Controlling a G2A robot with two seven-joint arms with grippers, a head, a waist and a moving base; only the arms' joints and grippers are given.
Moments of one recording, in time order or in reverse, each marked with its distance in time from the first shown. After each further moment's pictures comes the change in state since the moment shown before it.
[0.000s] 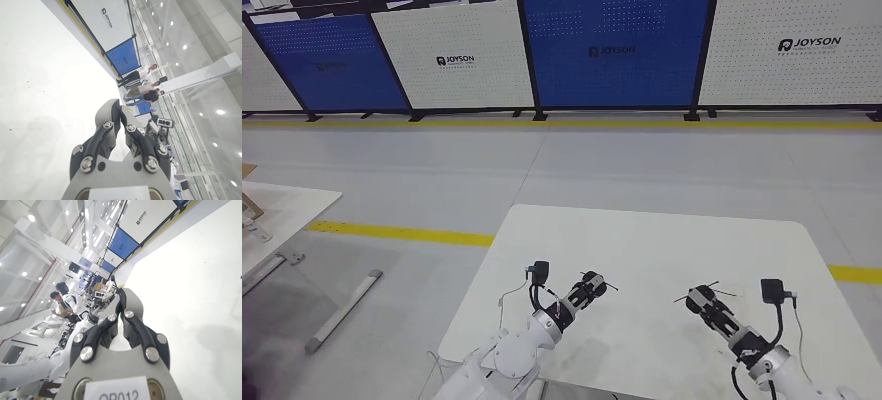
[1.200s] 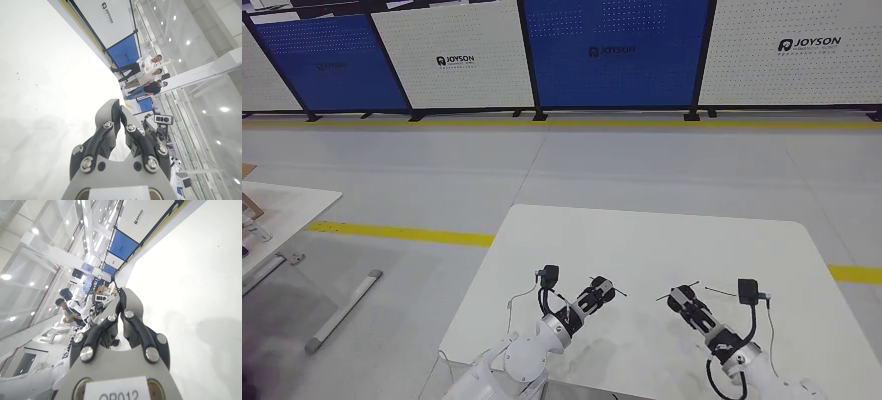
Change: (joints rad) left arm -0.027 -0.016 0.062 0.030 0.032 0.005 0.029; right arm 0.095 -0.050 -0.147 0.090 0.037 0.050 -0.088
